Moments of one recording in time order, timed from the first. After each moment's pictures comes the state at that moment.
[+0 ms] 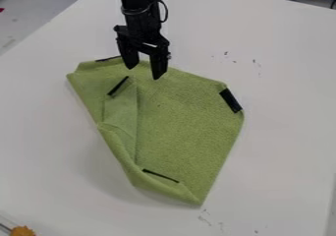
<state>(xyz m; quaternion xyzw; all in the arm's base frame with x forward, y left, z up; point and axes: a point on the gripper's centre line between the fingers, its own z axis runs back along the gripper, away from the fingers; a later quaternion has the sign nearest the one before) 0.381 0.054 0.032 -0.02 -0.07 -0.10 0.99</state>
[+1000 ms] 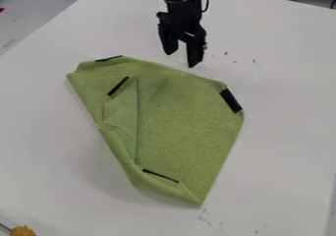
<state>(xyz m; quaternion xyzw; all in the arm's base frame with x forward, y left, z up) 0.435 0.007 0.035 -0.02 -0.08 -0.20 0.98</state>
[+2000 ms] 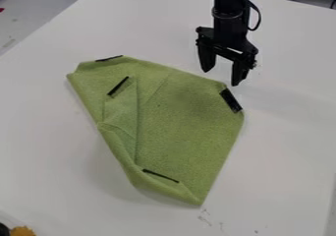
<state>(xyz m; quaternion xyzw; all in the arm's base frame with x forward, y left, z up) 0.414 -0.076 0.036 -0.02 -0.07 -0.16 0.98</state>
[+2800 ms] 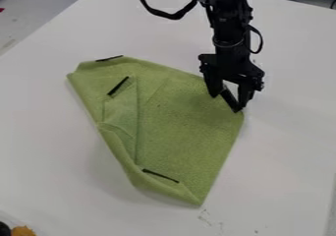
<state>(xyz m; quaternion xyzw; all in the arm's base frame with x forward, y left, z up) 0.394 -0.094 0.013 -0.07 -0.10 -0.12 0.98</state>
